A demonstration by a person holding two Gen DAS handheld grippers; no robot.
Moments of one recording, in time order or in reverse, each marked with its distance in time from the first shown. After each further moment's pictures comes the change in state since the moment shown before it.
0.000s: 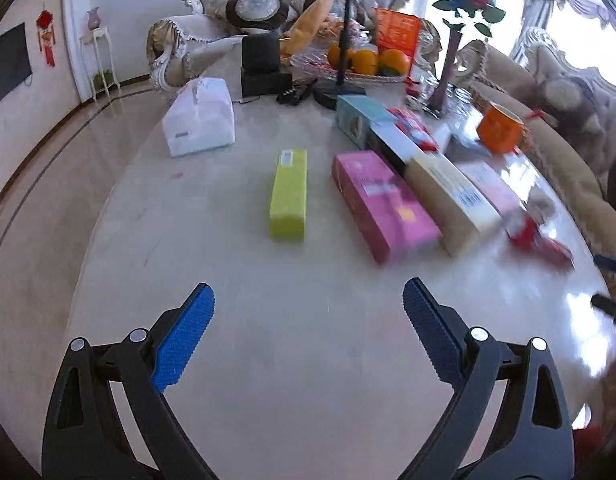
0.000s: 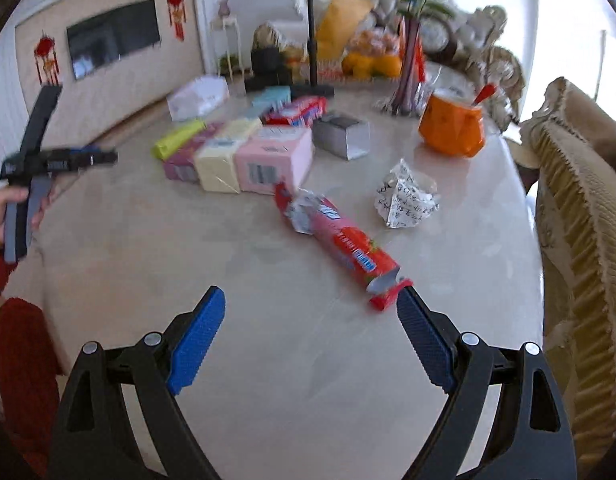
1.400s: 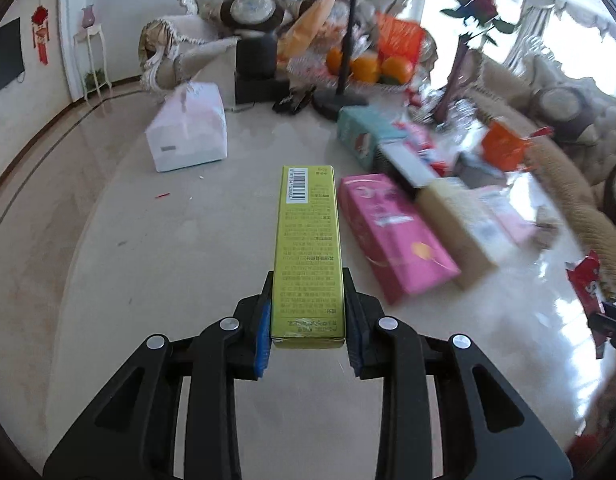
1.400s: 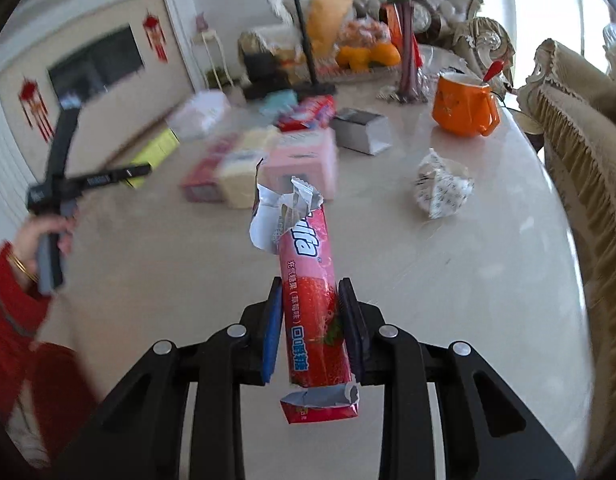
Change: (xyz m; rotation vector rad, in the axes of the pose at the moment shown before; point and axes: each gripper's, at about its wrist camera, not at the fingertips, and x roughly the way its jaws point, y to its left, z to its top) left arm 0.004 0.015 0.009 -0.012 -0.033 -0.068; right arm -0.020 0.040 -0.005 0.190 -0.048 0.077
